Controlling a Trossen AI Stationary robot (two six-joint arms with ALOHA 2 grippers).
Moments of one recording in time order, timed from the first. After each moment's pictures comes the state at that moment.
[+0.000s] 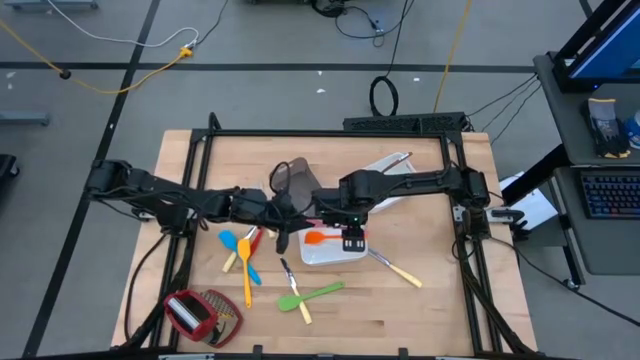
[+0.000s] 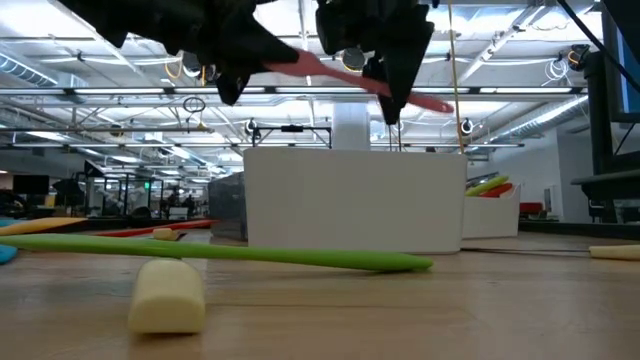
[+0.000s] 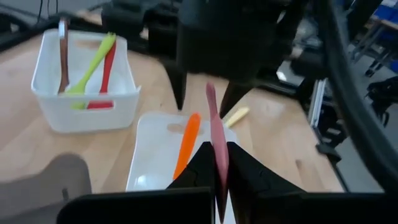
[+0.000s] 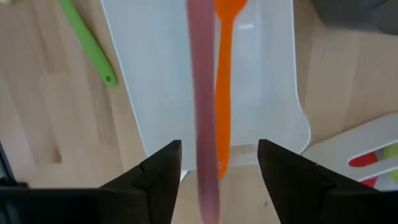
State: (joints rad) left arm -0.09 1.33 0.70 0.35 -0.02 -0.32; right arm 0.03 1.98 1.86 -1.40 -0.13 0.09
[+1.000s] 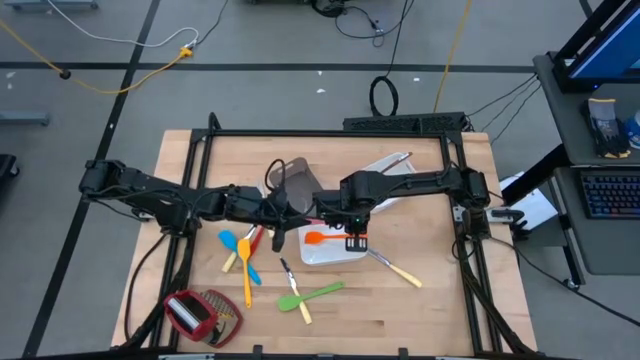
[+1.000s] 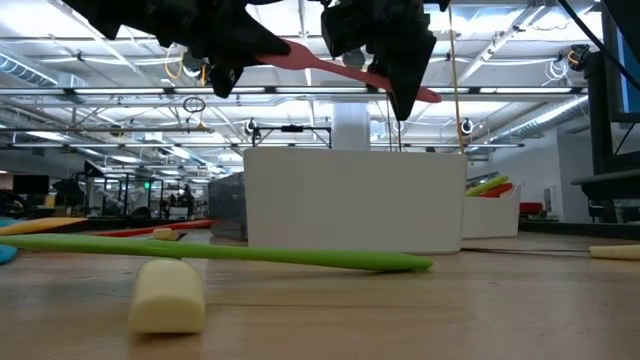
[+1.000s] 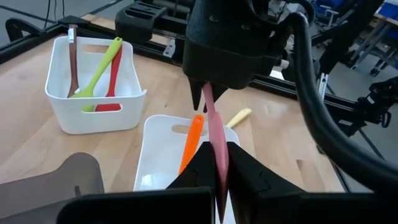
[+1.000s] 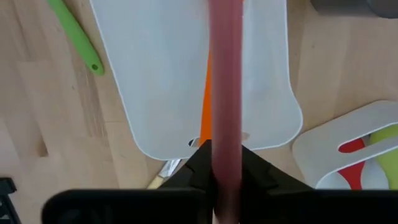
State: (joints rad) left arm -0.10 1.27 0.70 0.28 -0.03 -0.32; right arm 0.03 1.98 1.86 -1.47 -0.06 0.08
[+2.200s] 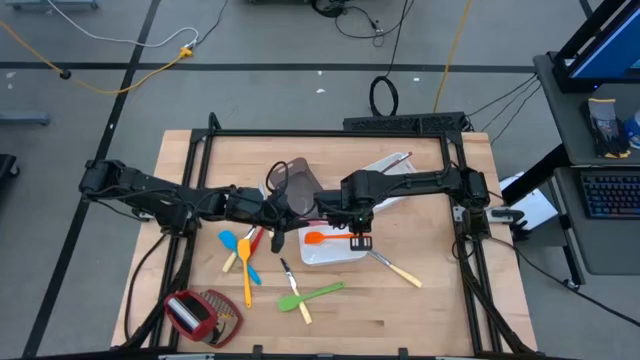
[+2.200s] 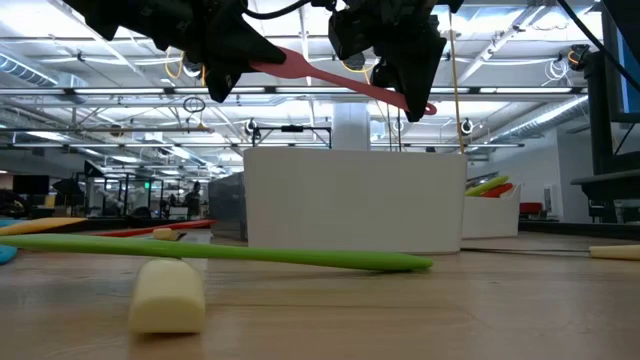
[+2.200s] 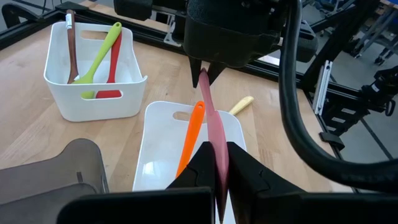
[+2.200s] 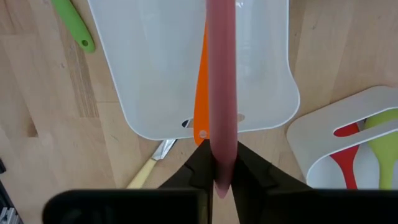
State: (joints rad) left arm -0.10 1.27 0.70 0.23 -0.02 -0.32; right arm 0.03 1.98 1.86 -1.52 -0.06 0.04
